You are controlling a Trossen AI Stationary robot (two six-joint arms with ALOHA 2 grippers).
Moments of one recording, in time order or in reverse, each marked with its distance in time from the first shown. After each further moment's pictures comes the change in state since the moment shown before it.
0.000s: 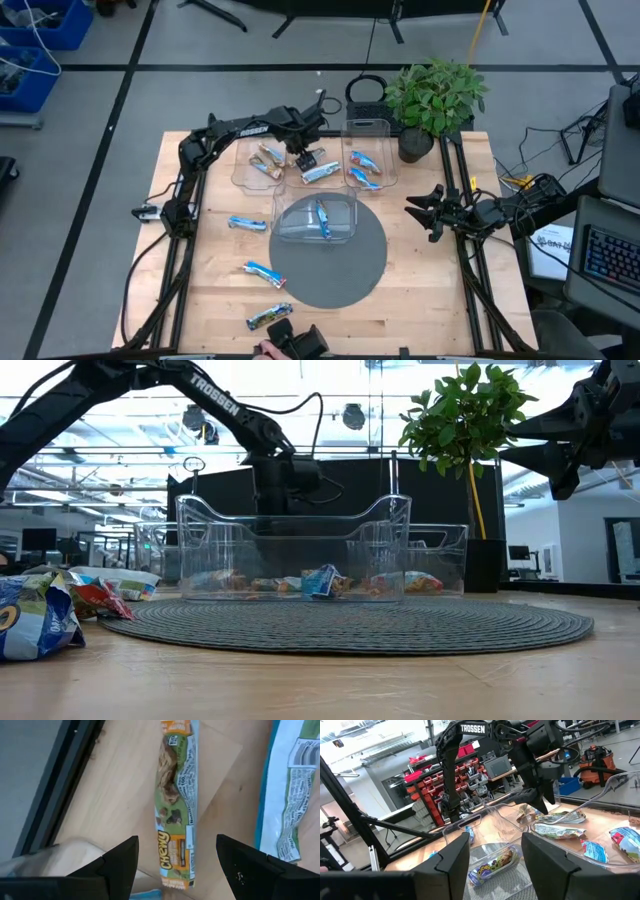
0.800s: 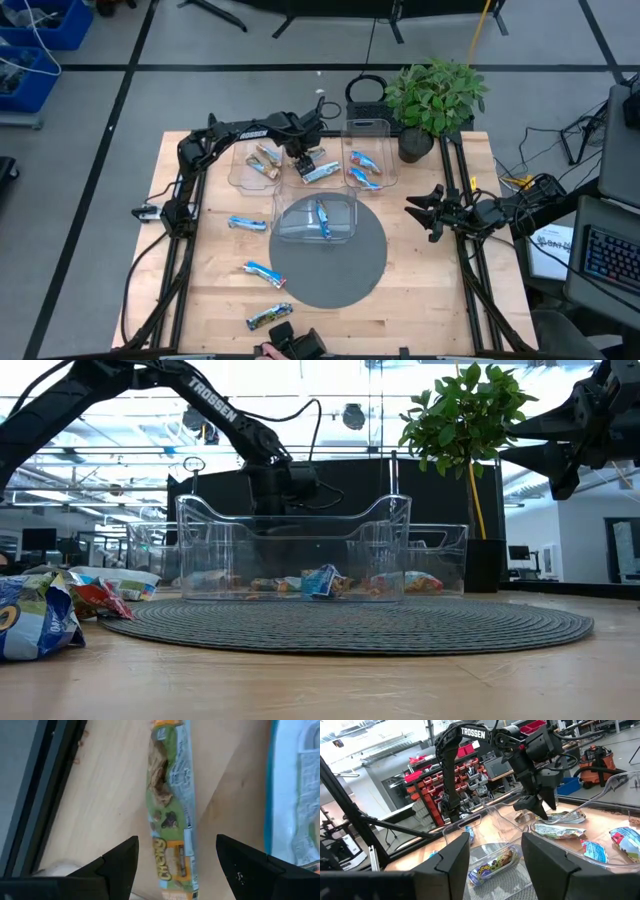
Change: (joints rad) left arm -0.003 -0.005 -0.095 0.099 0.028 0.051; right arm 0.000 0.000 0.000 0.000 0.000 0.000
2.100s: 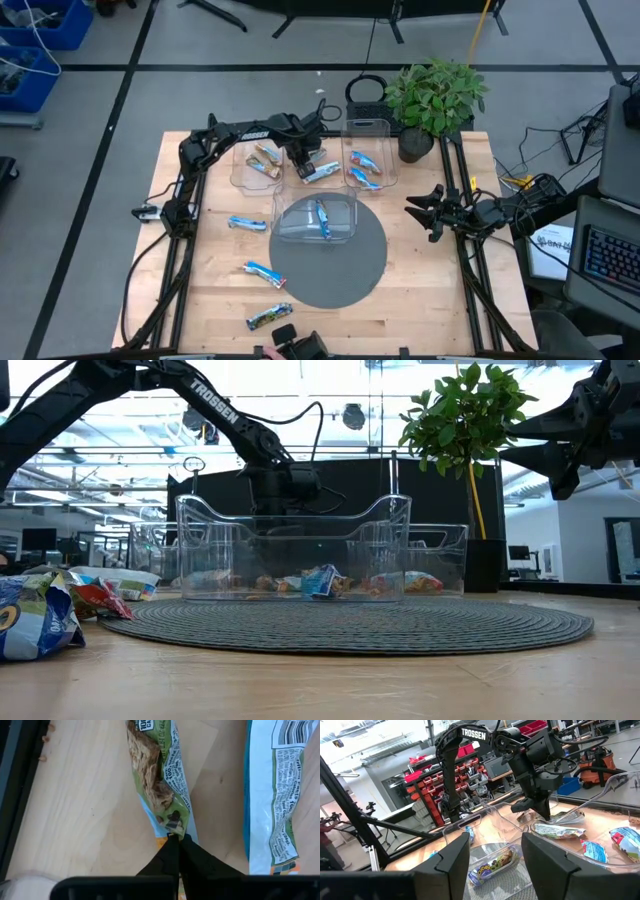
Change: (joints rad) left arm -0.011 0.005 -0.003 0.010 0.038 0.017; right arm 0.000 0.000 0.000 0.000 0.000 0.000
